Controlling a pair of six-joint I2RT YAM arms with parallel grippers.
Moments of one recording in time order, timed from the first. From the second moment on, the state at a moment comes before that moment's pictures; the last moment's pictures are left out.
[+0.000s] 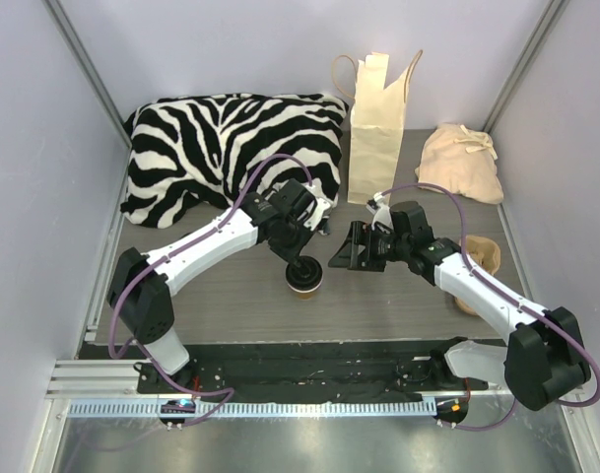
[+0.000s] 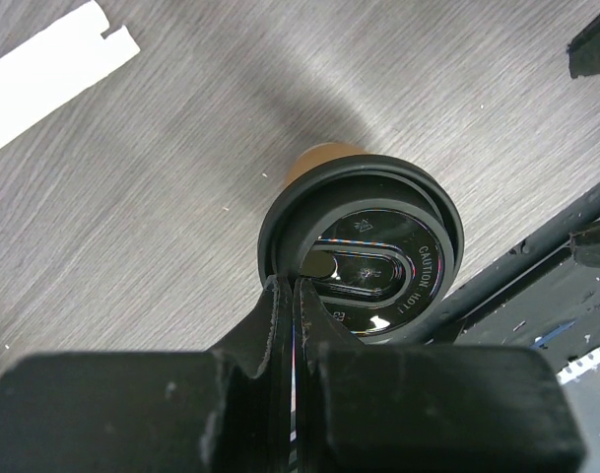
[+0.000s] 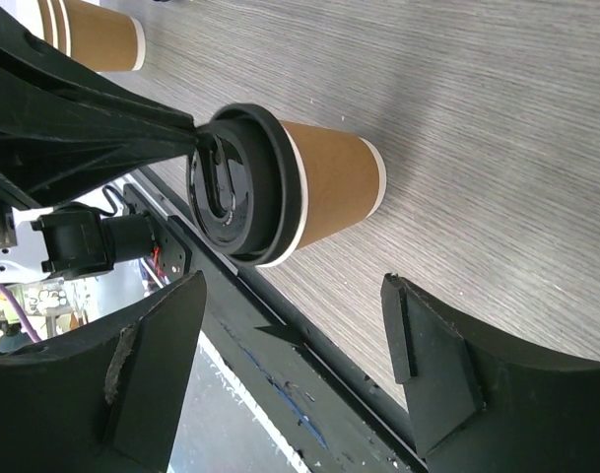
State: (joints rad) left arm -0.80 1.67 1.44 -0.89 0.06 -0.08; right arm 0.42 1.20 0.74 -0.26 -0.57 0.58
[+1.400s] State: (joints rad) left arm -0.81 1.76 1.47 -0.79 -0.04 -0.09; right arm 0.39 1.35 0.75 -0.22 -0.57 0.55
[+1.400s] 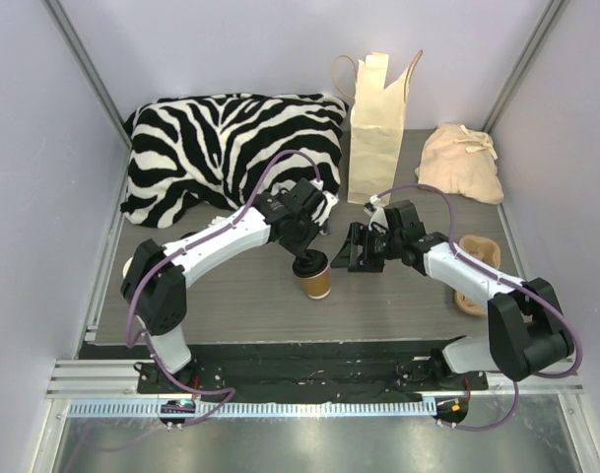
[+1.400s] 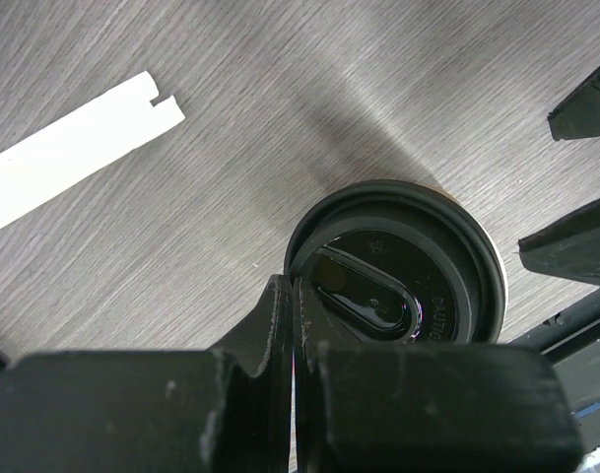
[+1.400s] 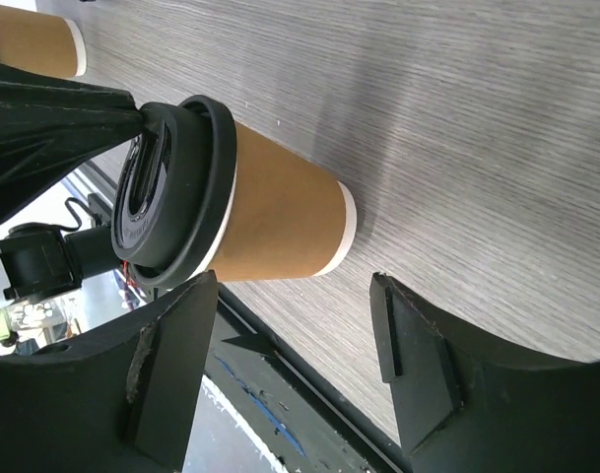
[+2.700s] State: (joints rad) left arm -0.82 1.68 1.43 -0.77 0.17 -0.16; right arm 0.39 1.28 0.71 -0.28 -0.63 0.52
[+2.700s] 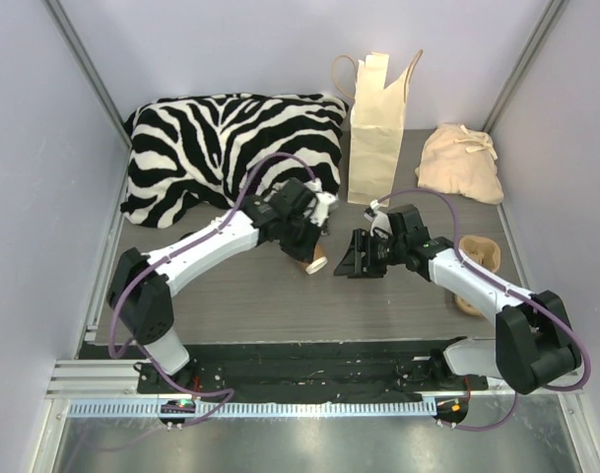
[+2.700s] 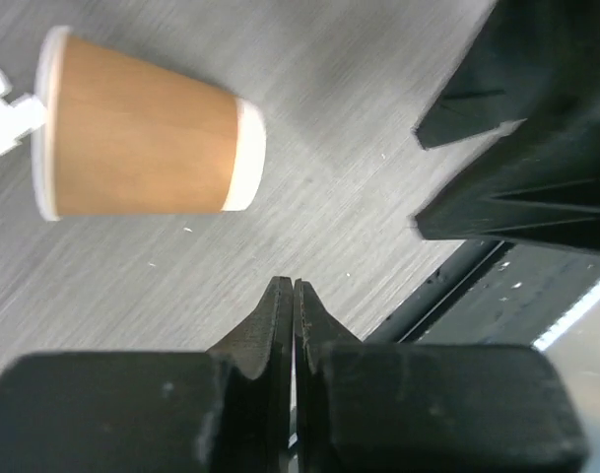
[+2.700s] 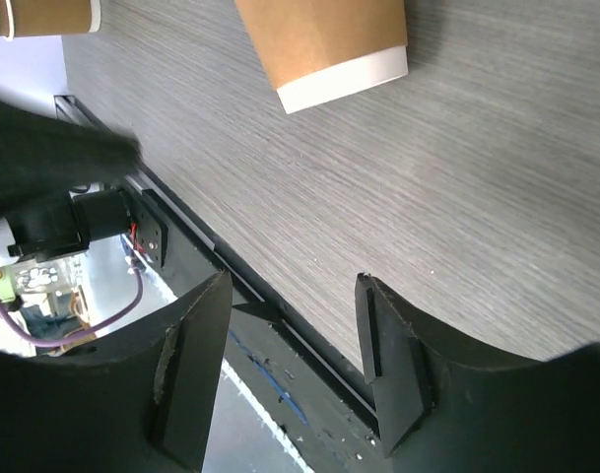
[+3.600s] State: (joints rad) left arm -0.41 1.87 1.36 -0.44 0.66 -0.14; right arm 0.40 1.62 0.92 -0.21 -0.60 0.52
